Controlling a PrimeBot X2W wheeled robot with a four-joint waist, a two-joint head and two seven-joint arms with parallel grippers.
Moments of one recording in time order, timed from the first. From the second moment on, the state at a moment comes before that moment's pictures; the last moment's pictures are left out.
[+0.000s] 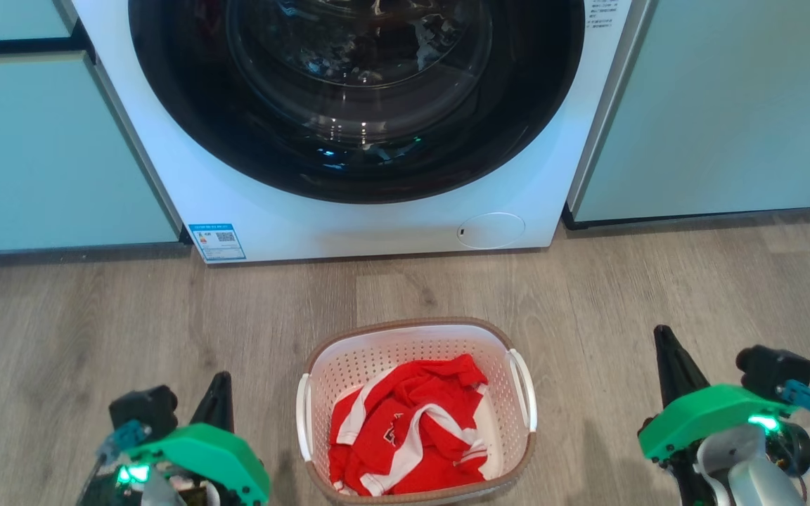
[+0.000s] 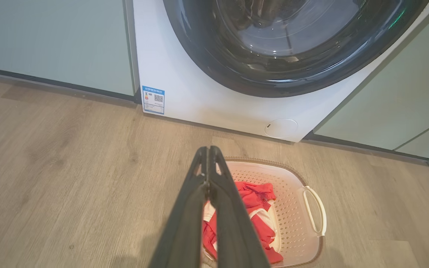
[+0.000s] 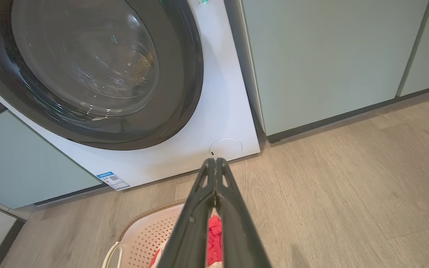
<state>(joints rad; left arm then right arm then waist) 0.02 0.28 -0.47 0.13 -0.68 0.32 -0.12 -0.03 -0.06 0.04 0.27 0.47 0.13 -0.11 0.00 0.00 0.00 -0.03</state>
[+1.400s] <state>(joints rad) 0.00 0.19 -0.26 0.19 -1.06 0.14 -0.03 -0.04 -0.06 -0.02 0.27 0.93 0.13 -0.03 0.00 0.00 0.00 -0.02</state>
